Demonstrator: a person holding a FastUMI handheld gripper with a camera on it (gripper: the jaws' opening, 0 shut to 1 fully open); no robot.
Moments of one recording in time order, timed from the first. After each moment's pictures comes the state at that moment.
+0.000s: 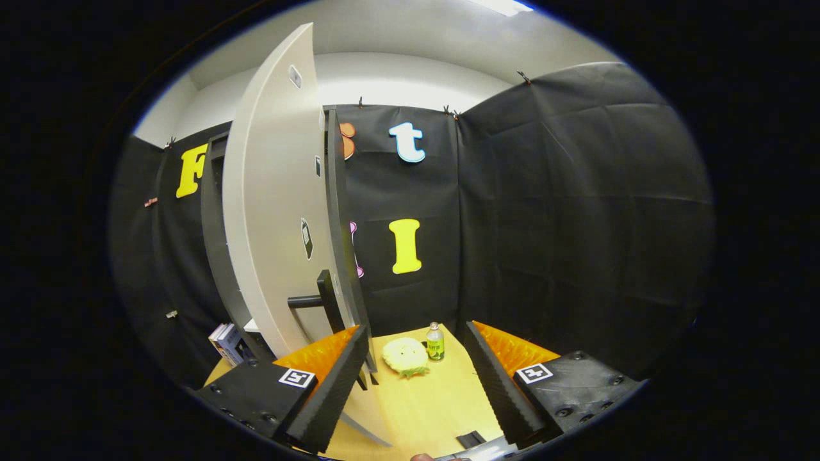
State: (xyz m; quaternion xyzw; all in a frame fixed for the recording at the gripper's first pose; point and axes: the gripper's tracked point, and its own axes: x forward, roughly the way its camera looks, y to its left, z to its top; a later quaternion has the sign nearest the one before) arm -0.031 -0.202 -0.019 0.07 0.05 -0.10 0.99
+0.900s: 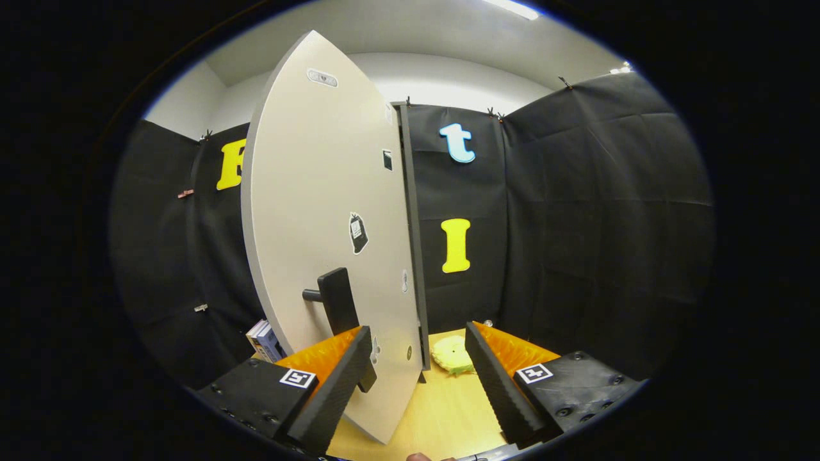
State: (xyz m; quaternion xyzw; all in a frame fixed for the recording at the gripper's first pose) arm -0.025 -0.066 -0.026 0.06 0.04 -0.02 1.00
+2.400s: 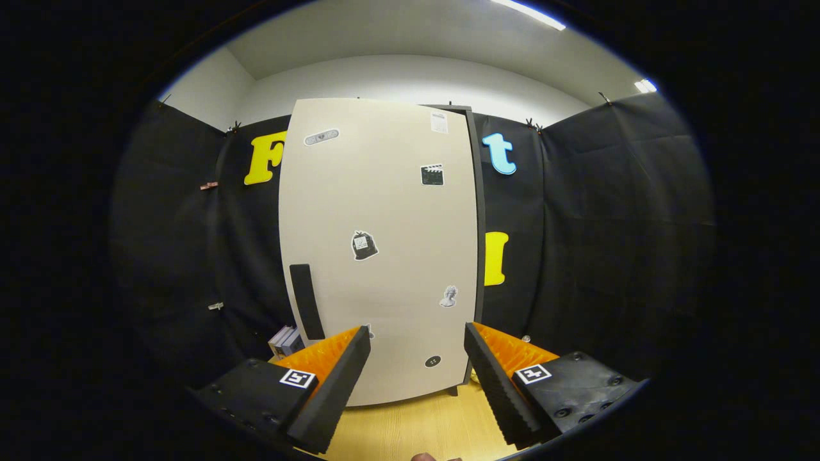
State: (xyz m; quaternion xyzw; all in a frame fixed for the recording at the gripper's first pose) arm 0.007 0.027 -0.006 0.02 0.02 0.02 1.00
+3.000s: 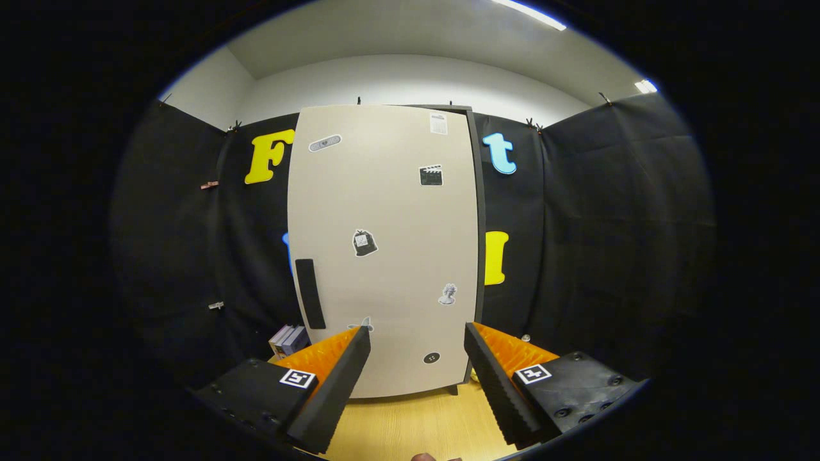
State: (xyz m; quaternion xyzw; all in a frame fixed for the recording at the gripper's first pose) arm 0.005 0.027 -0.007 0.02 0.02 0.02 1.00
